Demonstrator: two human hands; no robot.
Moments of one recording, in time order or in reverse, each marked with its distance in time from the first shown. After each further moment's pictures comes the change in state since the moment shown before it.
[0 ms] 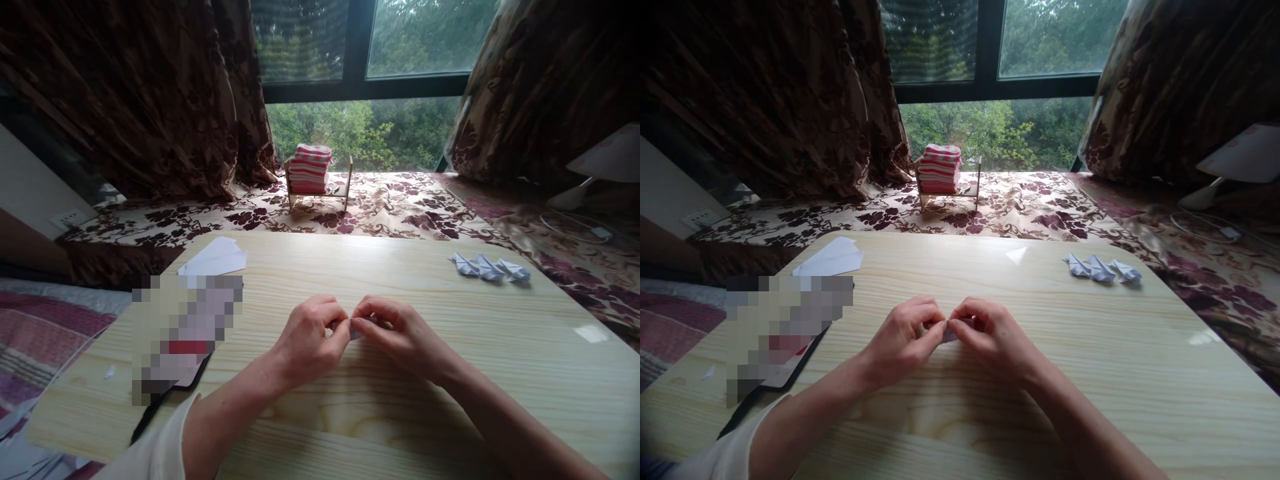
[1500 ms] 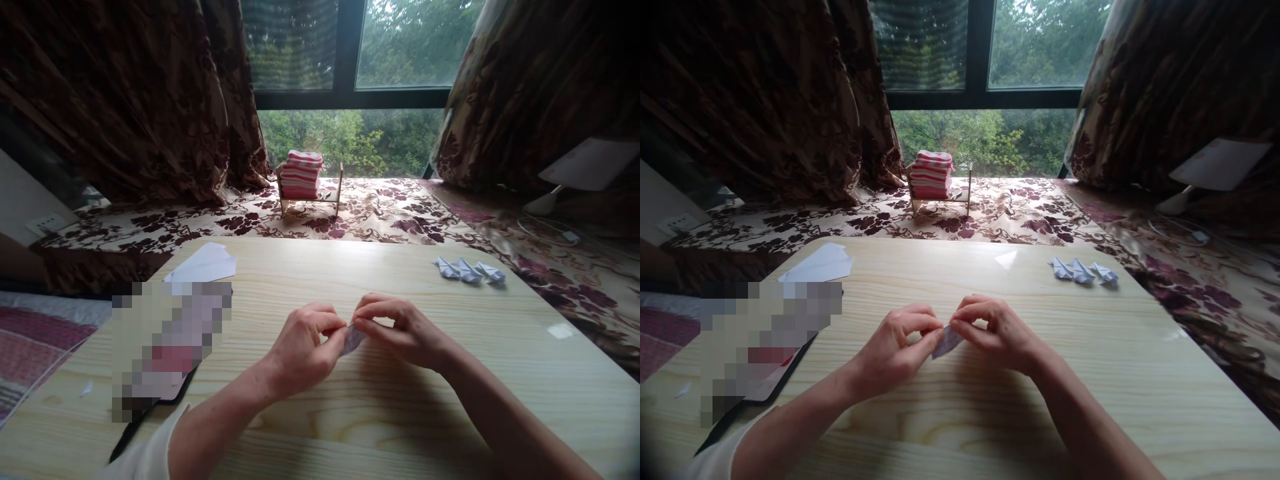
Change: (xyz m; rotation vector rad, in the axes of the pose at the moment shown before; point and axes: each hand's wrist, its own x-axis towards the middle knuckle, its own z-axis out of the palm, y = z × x) left_hand 0.004 0.013 -0.002 -0.085 -0.066 0.010; right_hand 0.003 0.007 -0.035 -0.096 -0.077 -0.212
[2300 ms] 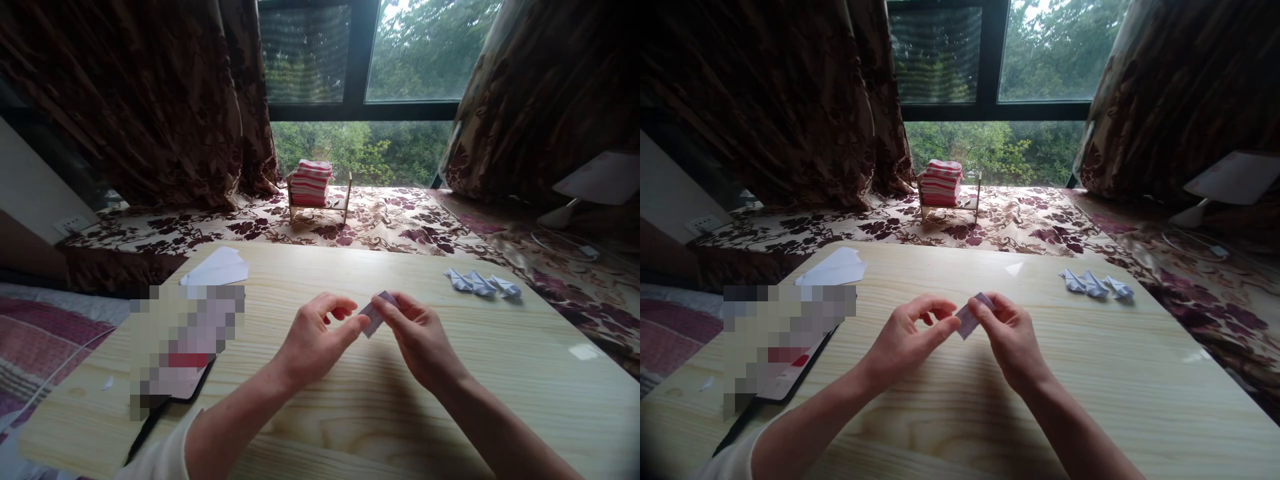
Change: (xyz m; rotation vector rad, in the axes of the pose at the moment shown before) left_hand 0.008 0.005 -0.007 -0.270 0.209 -0.178; right_hand 0.004 -0.008 0.034 0.610 0.531 0.277
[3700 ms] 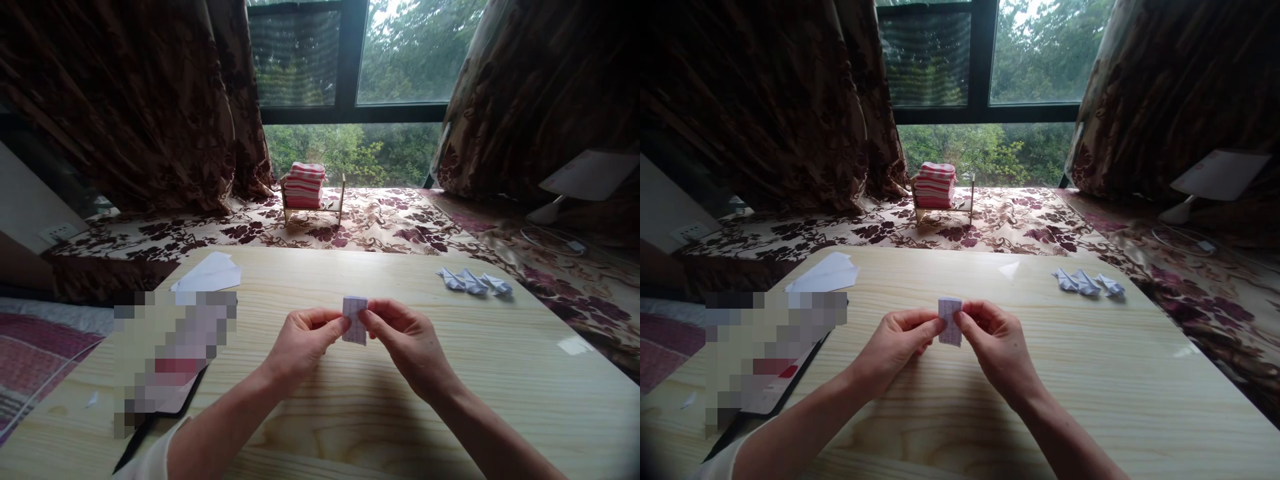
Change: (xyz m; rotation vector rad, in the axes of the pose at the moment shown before) left_hand 0.002 -0.006 0.001 -0.459 -0.097 -0.289; right_hand -0.006 -0.009 0.011 -0.078 0.027 -0.041
